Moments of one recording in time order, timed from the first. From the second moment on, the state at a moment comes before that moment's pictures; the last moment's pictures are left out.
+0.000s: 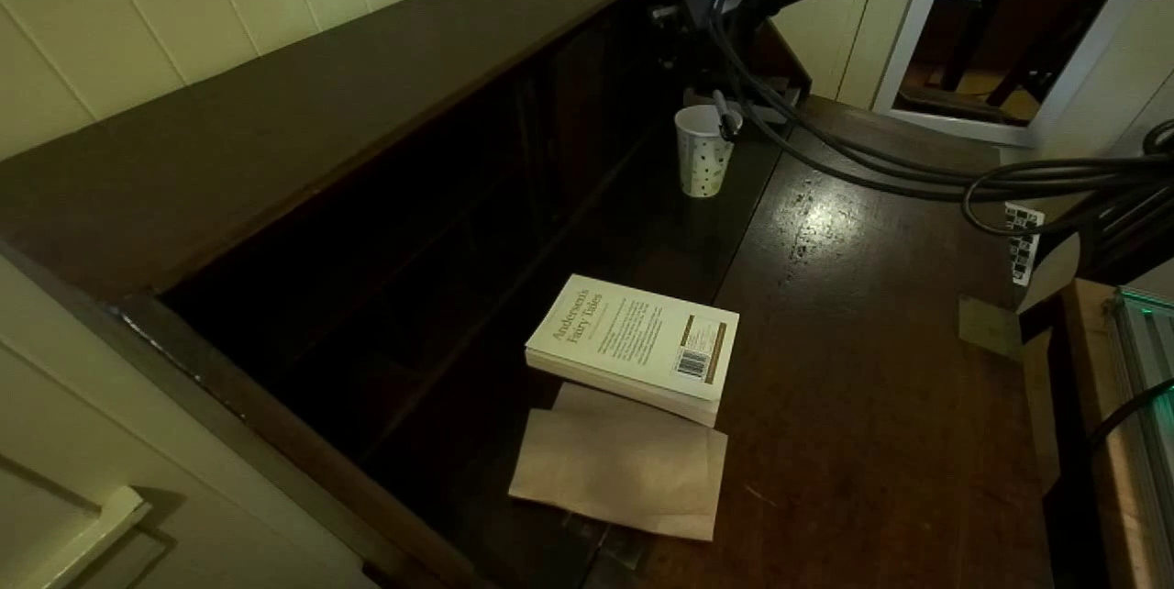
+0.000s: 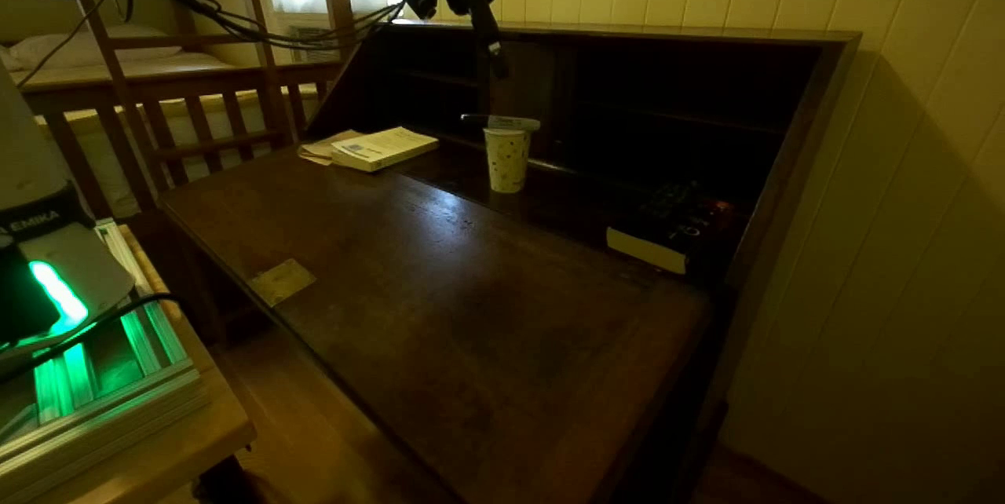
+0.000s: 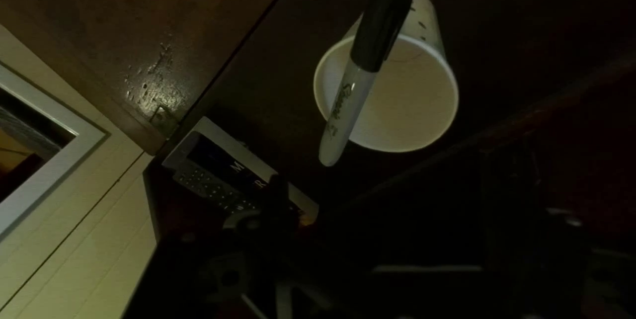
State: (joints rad) arm -0.04 0.17 -0.14 -2.04 -0.61 2.31 1.02
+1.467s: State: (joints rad) arm -0.12 -0.05 -0.14 -2.25 -0.41 2.54 0.48
